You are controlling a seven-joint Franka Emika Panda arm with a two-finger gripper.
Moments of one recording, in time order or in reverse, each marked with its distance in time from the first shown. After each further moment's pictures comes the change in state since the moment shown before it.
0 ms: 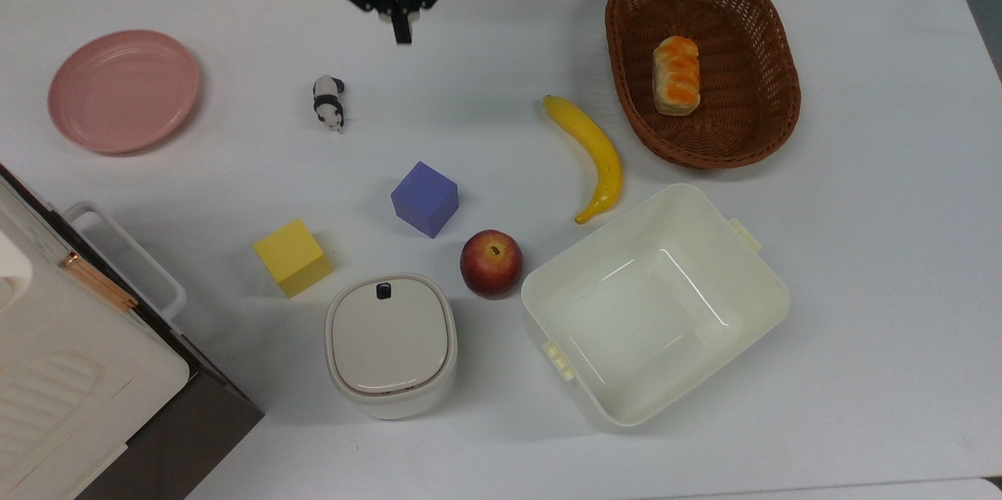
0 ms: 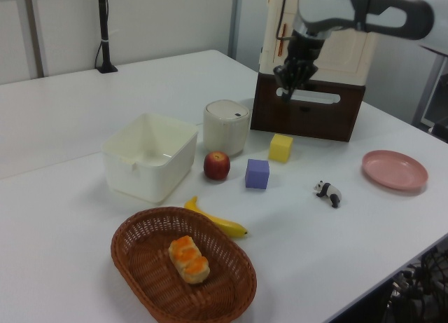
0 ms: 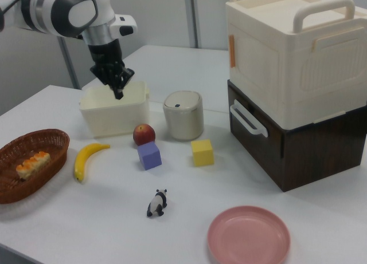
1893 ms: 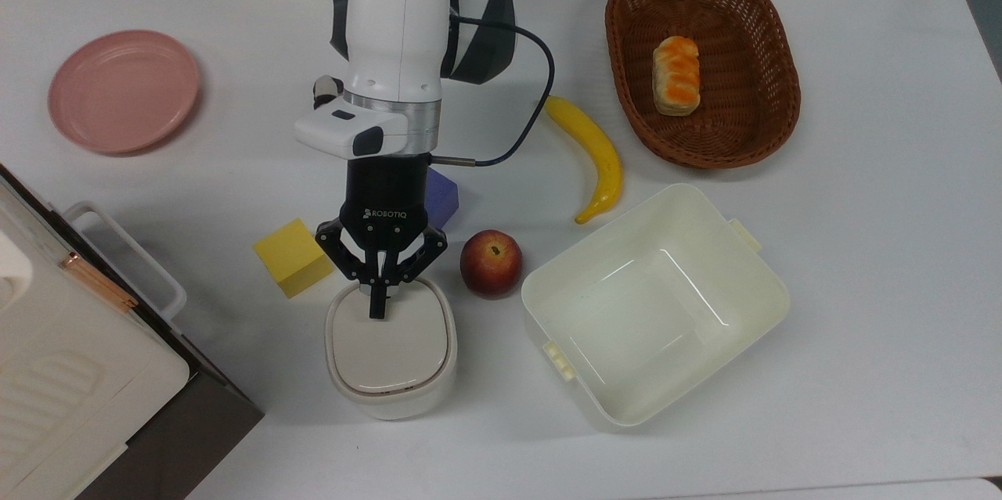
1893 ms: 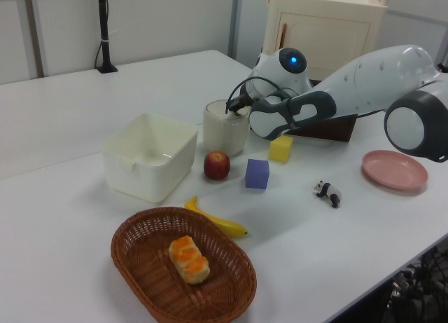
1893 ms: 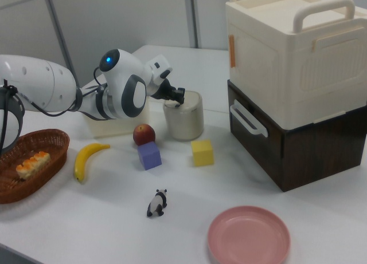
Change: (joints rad) arm -0.002 0.509 -0.032 0.007 -0.257 1.163 0.158
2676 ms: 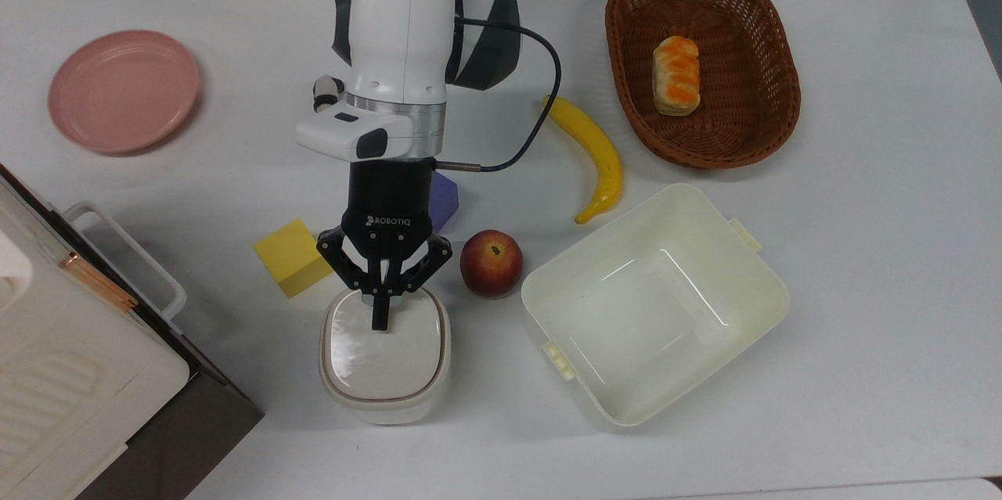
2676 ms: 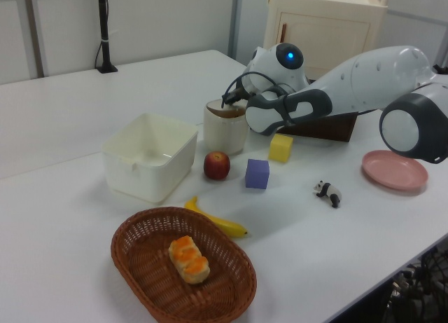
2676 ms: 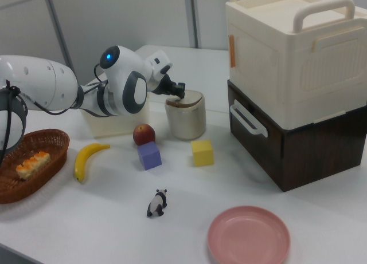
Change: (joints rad) arm 0.001 0.026 0.003 0.058 0.002 0.000 0.002
